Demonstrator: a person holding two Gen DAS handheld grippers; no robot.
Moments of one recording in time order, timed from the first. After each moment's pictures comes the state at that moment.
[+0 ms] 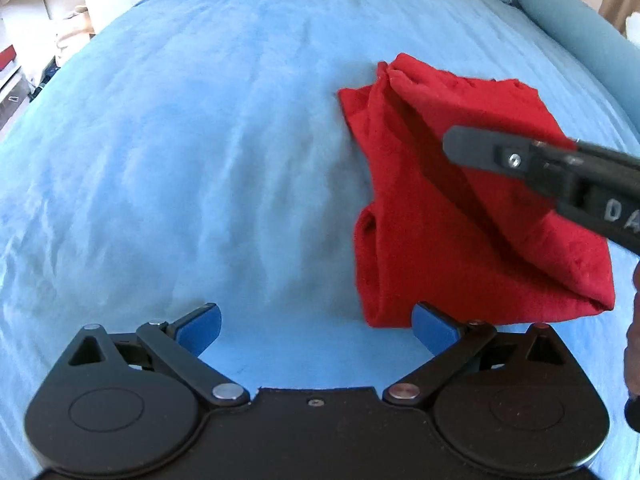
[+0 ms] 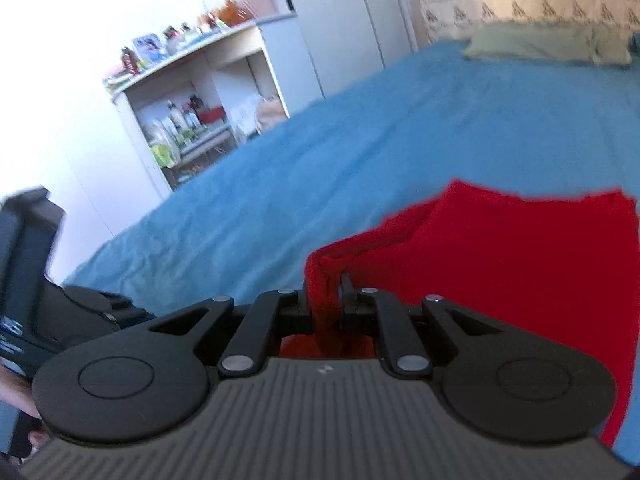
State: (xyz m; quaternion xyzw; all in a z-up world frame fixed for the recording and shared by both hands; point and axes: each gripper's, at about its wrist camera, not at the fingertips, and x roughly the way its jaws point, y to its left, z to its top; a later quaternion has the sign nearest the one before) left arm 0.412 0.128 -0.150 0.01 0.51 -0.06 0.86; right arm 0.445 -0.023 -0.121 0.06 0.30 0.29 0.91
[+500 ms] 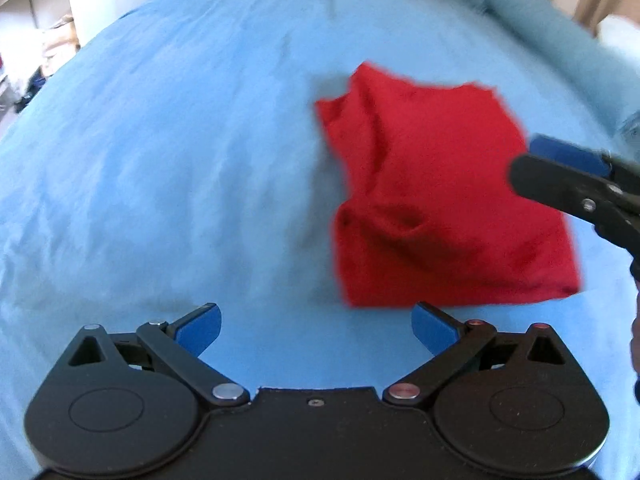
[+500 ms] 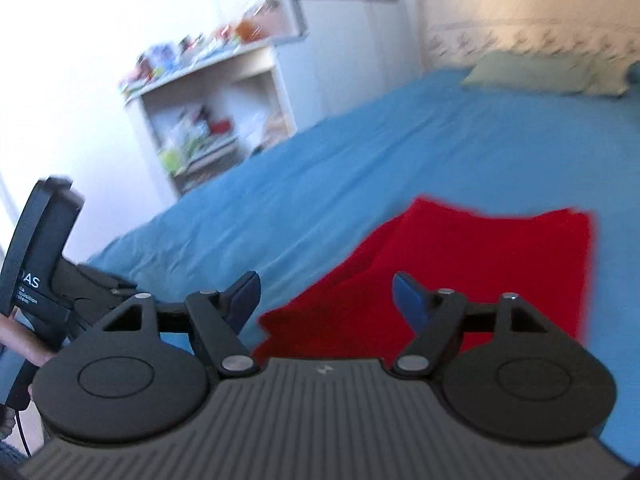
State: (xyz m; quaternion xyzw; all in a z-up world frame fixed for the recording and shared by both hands) left arm 0.384 0.138 -0.126 -0.01 0.49 -0.11 0.86; right arm 0.395 -0.068 -0.103 0.05 0.26 0.27 0.93
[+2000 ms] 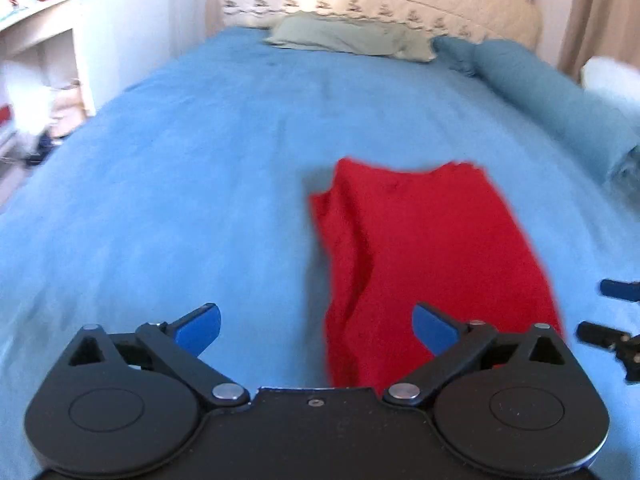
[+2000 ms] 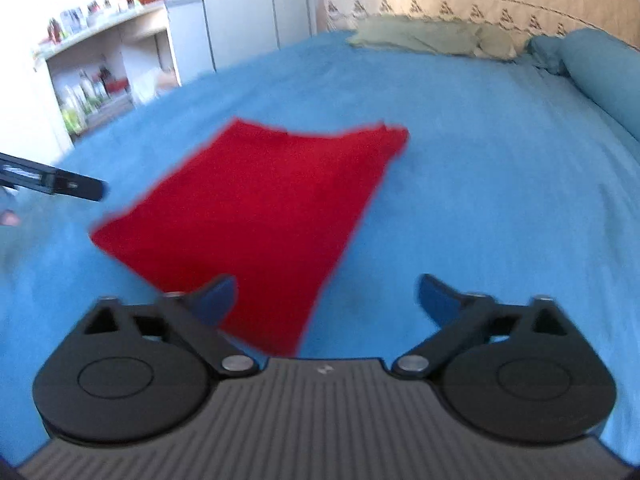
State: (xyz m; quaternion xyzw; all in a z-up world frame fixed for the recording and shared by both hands) left arm 0.406 0.130 -0.103 -0.01 0.40 -0.11 0.91; right arm 0.360 -0.157 -0.146 0.00 0.32 0.14 0.94
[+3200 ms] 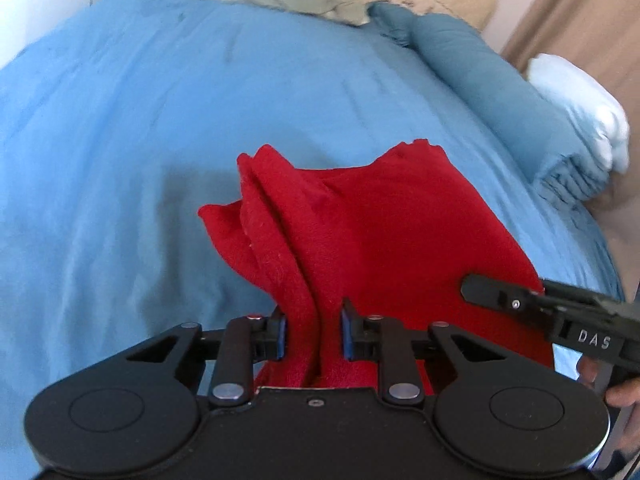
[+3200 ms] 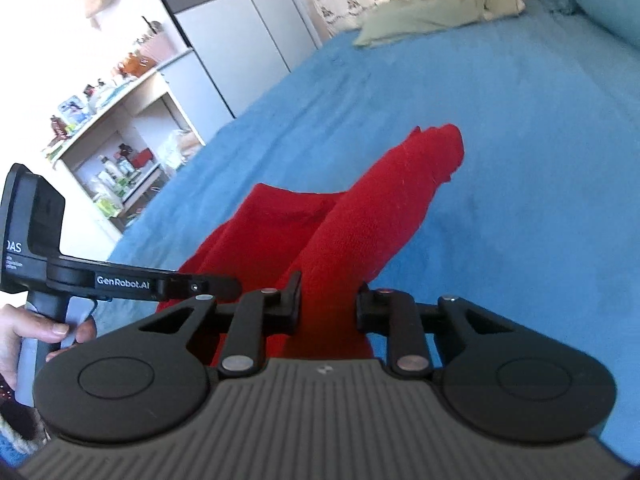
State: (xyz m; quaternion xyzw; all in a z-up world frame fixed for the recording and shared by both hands) left arm 0.441 0.072 -0.087 -0.06 0.46 -0.23 0.86; right arm 0.428 -0.156 -0.099 0.15 0.34 0.18 0.91
